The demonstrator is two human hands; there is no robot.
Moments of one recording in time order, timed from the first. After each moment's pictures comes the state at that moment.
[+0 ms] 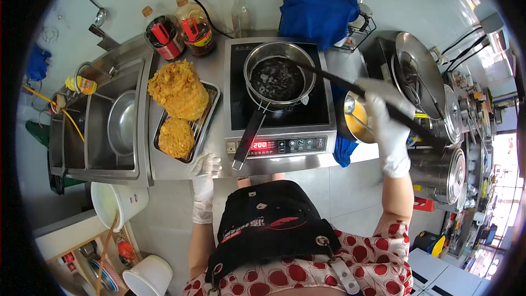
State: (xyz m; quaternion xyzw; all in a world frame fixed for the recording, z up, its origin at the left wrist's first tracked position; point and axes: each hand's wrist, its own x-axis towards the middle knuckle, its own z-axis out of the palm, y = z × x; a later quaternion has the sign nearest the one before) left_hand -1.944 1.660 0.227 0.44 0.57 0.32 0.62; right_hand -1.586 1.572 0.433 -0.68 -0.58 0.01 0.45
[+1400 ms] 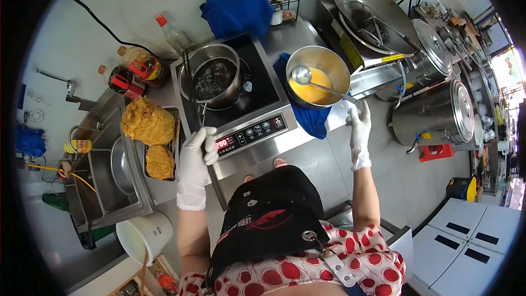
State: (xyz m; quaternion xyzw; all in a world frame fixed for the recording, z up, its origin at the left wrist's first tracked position) left_hand -1.805 1.640 0.343 0.39 0.37 0.20 0.82; right_hand -1.516 1.387 0.211 -0.67 0.01 0.08 0.74
